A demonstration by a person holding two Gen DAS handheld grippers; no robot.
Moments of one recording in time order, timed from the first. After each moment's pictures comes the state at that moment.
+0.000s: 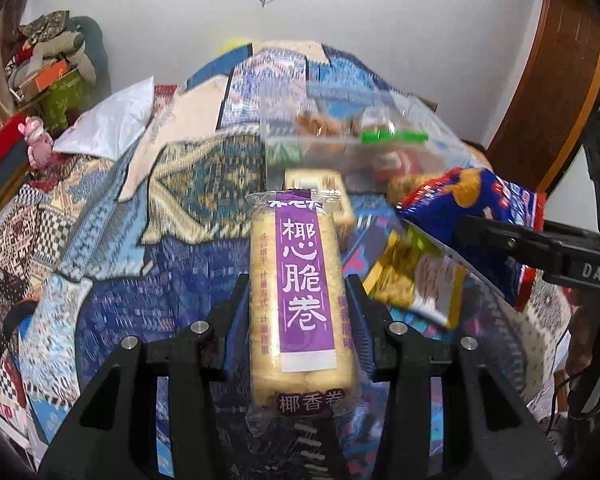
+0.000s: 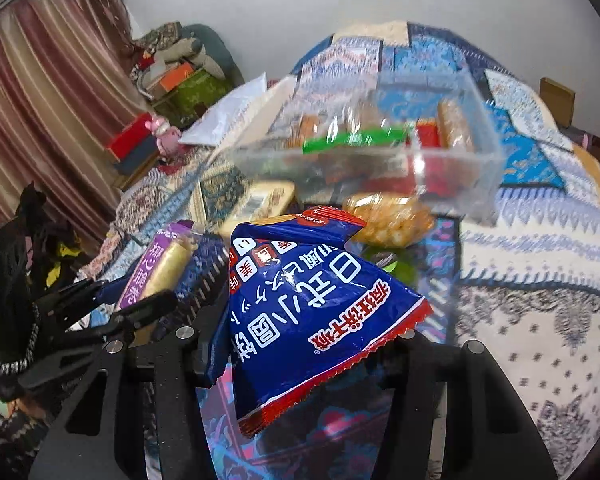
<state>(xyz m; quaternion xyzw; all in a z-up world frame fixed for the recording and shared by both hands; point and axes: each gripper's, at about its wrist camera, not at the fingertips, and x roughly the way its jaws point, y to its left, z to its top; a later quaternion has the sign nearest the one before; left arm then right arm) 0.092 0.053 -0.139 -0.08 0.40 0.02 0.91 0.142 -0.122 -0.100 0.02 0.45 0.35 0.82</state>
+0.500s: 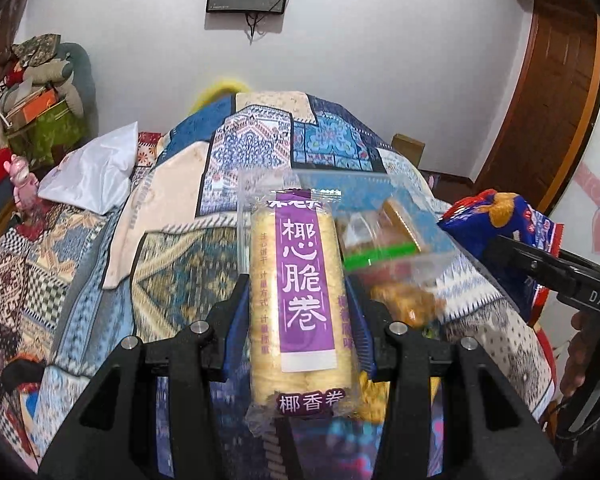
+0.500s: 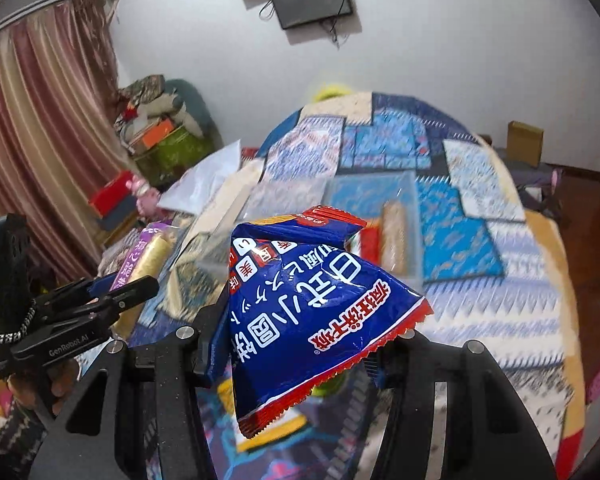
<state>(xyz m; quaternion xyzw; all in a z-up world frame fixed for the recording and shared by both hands) 0.171 0.063 -0.081 -0.08 0.35 0.00 0.93 0.184 -0.149 -0.043 0.03 0.37 0.30 0.88</state>
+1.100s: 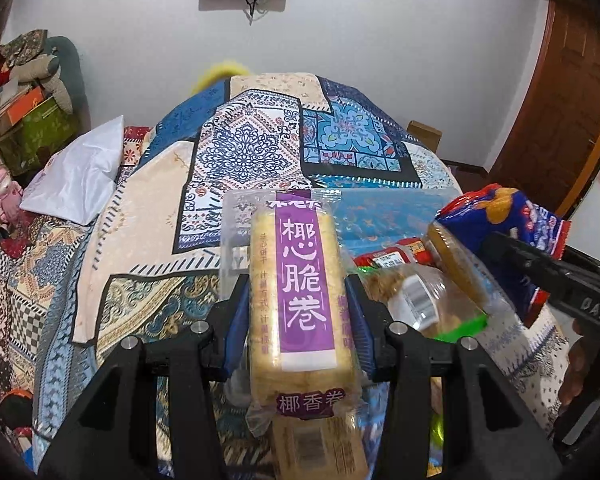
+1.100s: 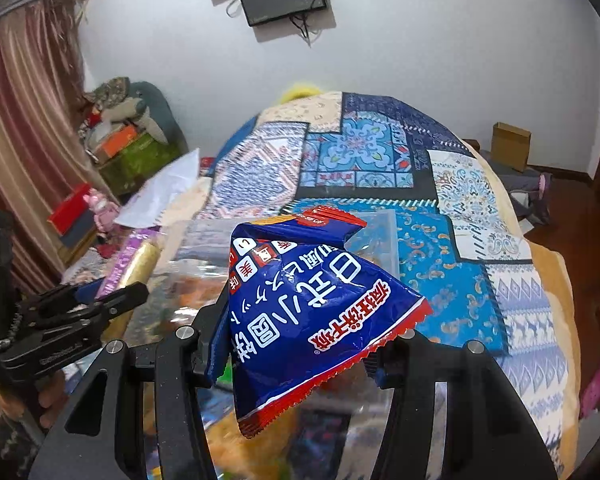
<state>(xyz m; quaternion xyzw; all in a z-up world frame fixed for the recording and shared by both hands) 0.284 0.075 -0.121 -0.07 0.38 0.01 0.92 0.277 -0.129 -0.071 0.02 0.37 0.26 0.89</state>
